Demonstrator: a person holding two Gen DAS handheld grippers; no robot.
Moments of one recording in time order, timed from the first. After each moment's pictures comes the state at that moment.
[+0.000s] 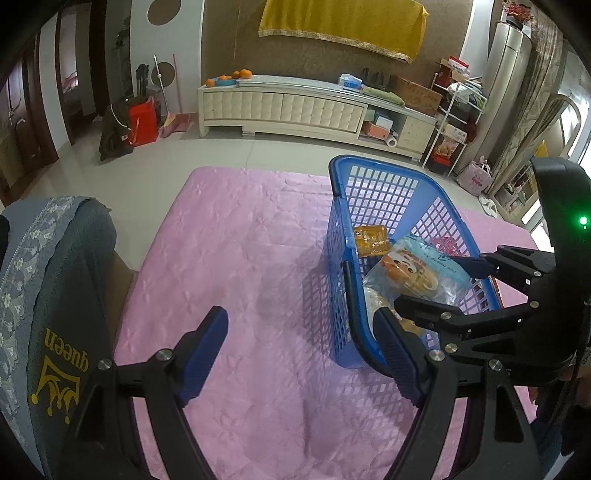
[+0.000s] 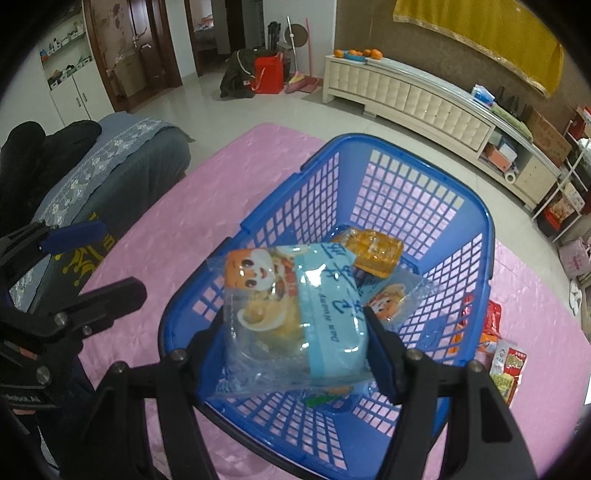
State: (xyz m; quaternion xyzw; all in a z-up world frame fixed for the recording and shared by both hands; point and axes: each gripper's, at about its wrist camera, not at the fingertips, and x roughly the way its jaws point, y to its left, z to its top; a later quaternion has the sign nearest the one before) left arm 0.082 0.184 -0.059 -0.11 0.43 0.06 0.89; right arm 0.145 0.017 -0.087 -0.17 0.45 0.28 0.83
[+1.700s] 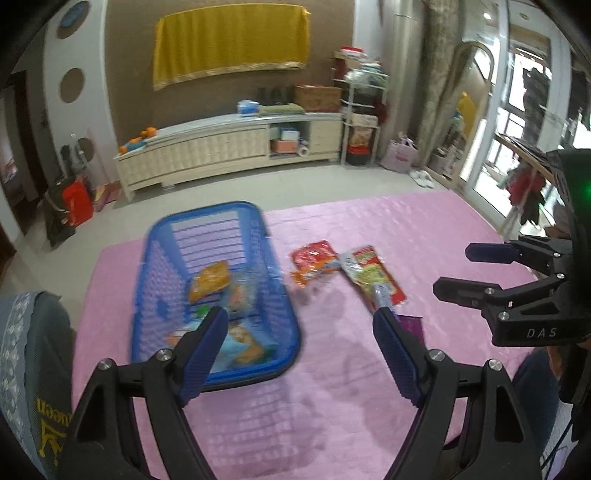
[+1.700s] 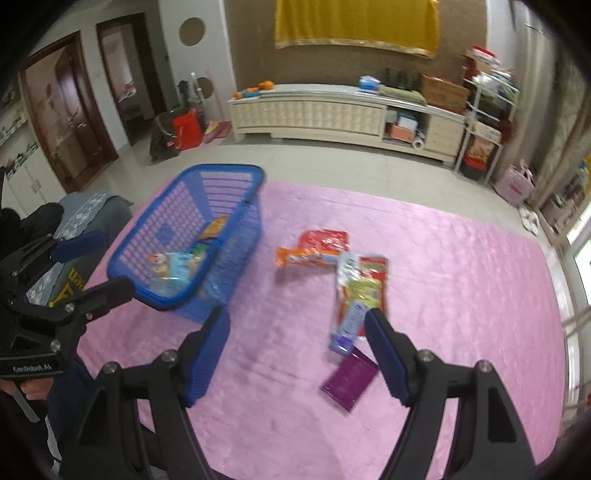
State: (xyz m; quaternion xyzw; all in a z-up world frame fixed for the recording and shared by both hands) left arm 0.094 -0.018 -0.011 0.01 0.39 -0.07 0.92; right arm 0.086 -0.231 -0.027 -0.05 0.42 0.17 0.89
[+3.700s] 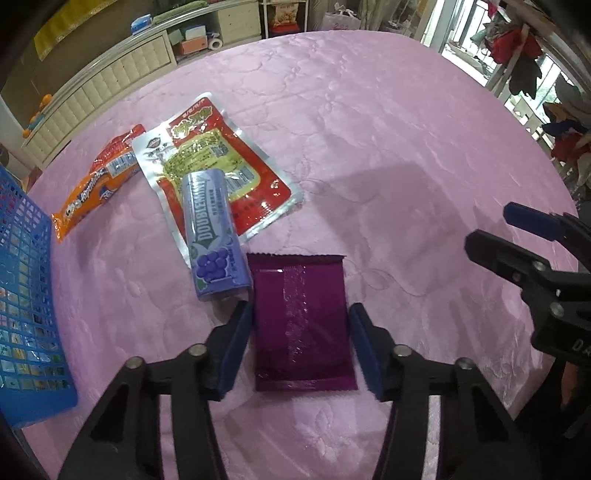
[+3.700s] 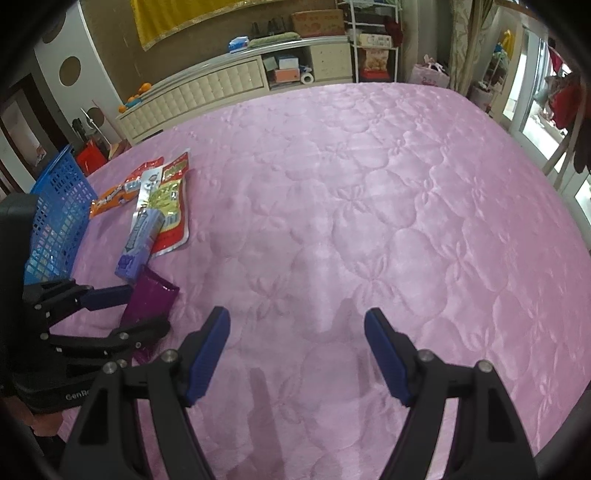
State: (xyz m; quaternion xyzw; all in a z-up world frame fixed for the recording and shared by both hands) left arm 0.188 -0.227 -0.198 0.10 0.58 -0.15 0.80; right arm 0.088 -0.419 -0.184 0.07 0.47 0.02 0.88
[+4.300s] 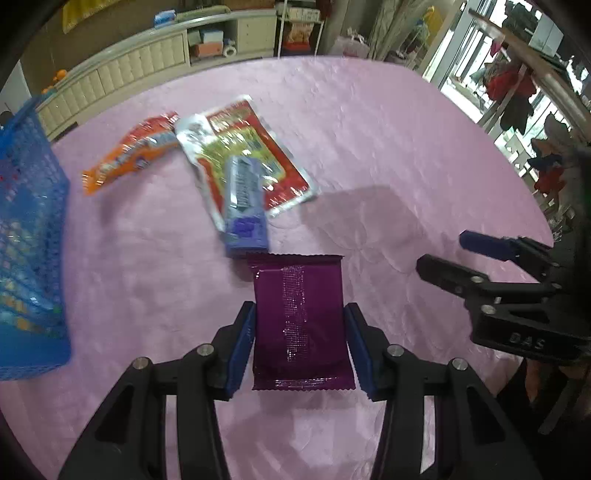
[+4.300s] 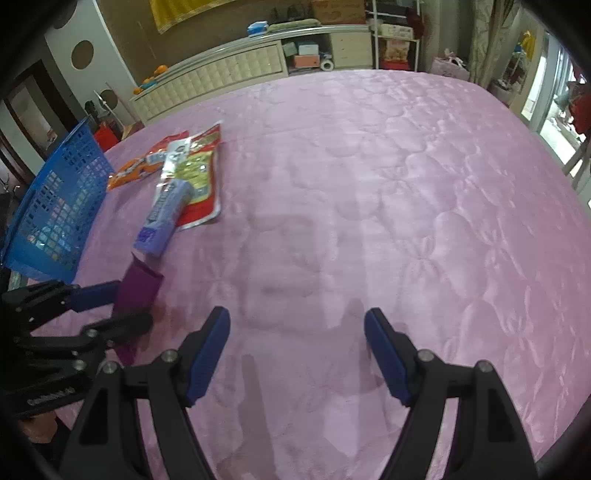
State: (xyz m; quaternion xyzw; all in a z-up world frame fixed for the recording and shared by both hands) left arm 0.143 -0.175 -0.173 0.02 0.55 -0.16 0.82; right arm 0.084 -0.387 -0.191 0.07 0.49 0.05 0.86
